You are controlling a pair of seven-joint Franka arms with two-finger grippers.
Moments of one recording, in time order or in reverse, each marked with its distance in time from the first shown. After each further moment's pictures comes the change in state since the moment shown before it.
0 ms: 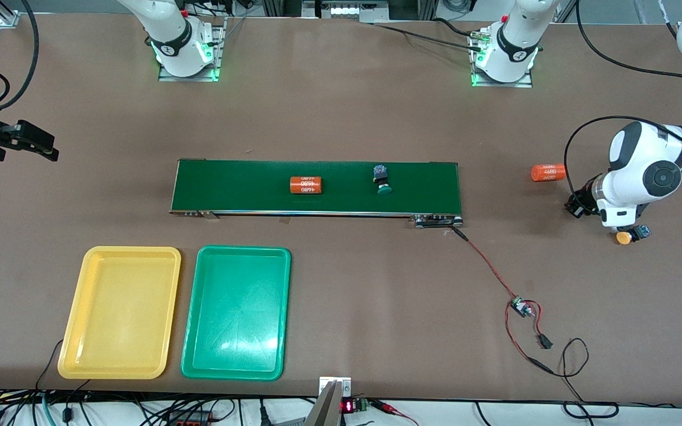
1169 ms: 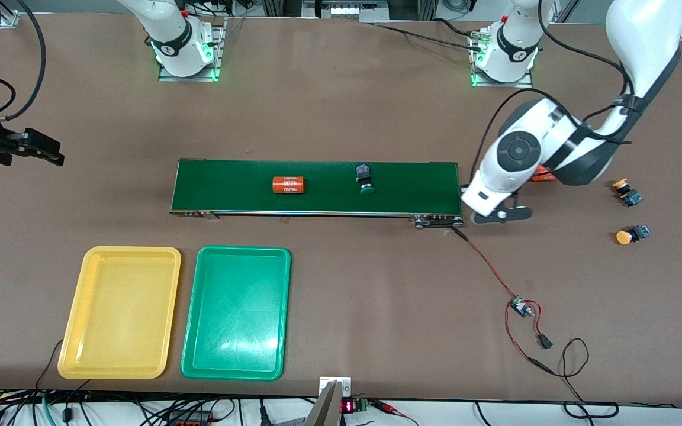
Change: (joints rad) left arm -0.276 0.047 -0.444 0.163 -0.001 -0.295 0.267; right arm -0.002 0.038 -0.001 -0.002 -0.001 -0.001 -0.001
